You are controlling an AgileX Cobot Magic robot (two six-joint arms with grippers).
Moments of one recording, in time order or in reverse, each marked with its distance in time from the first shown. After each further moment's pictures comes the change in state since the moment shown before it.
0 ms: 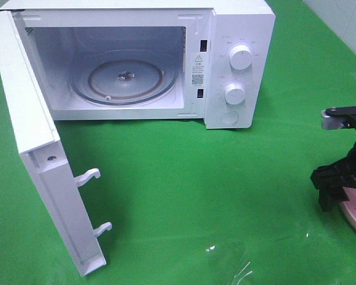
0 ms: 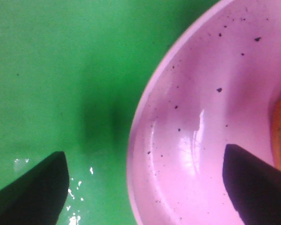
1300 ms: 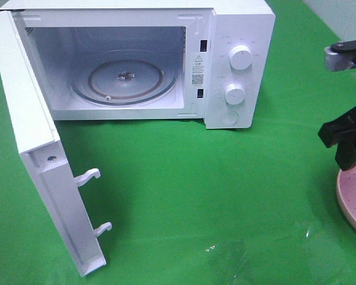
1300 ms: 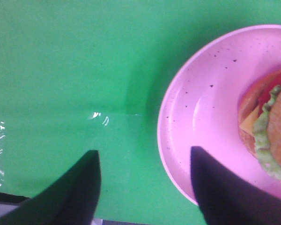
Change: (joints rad) left arm 0.000 0.000 0.000 0.000 0.000 0.000; right arm 0.164 -0.285 -0.175 0.007 0.373 -0.005
